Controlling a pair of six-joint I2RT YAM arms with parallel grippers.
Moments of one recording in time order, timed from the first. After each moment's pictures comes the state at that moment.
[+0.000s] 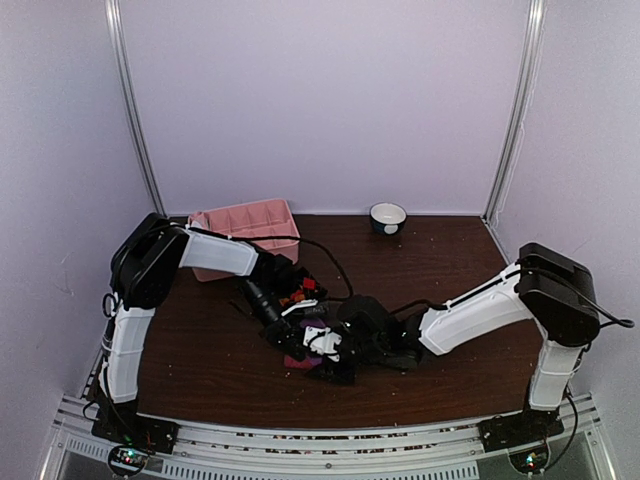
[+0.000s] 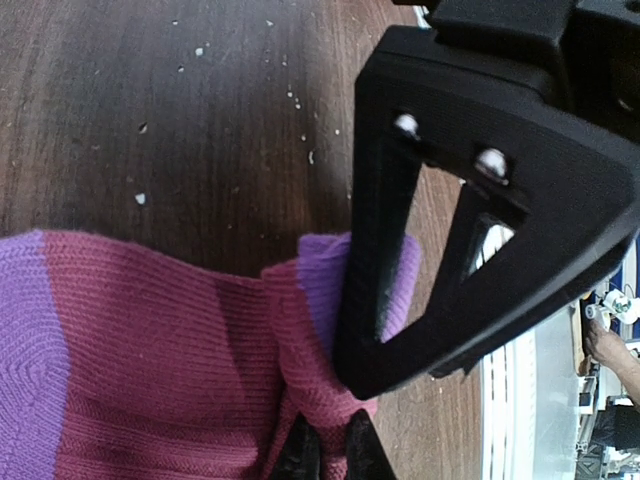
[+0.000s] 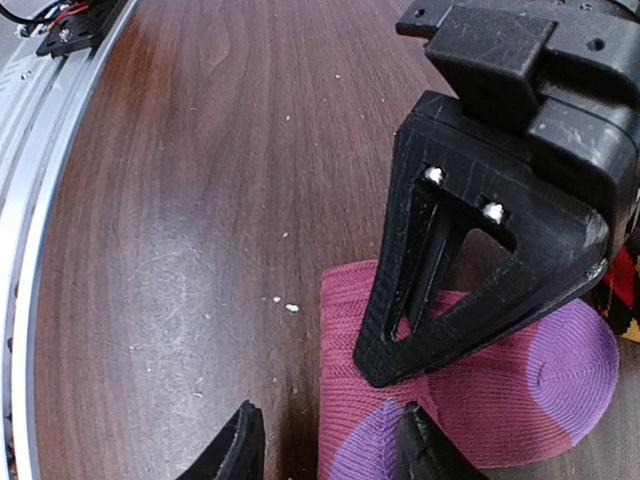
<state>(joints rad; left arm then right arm) -0.70 2.25 1.52 -1.01 0.92 0.83 1.10 1.86 0.91 0.26 -0.20 -0.26</state>
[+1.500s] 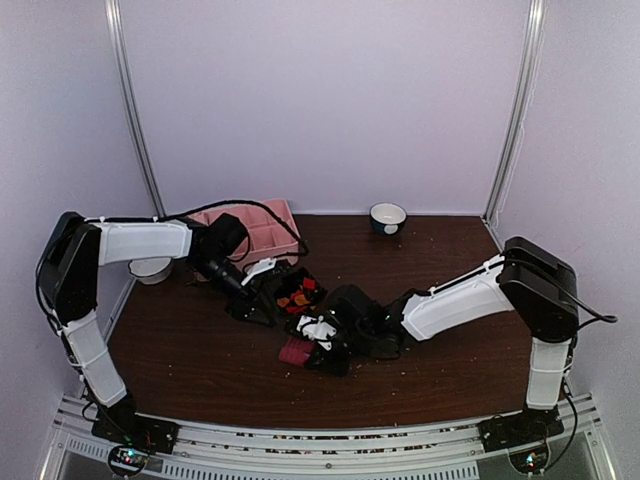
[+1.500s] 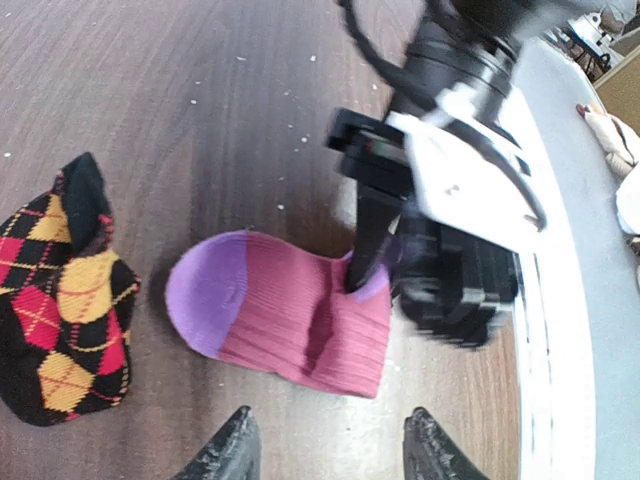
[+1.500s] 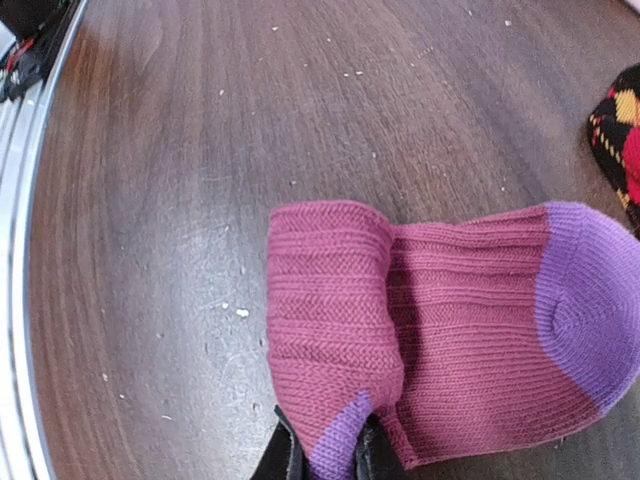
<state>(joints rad) -0.54 1.80 1.24 -0.76 0.83 0.80 1.06 1.96 1.08 0.02 -0.26 -0.10</state>
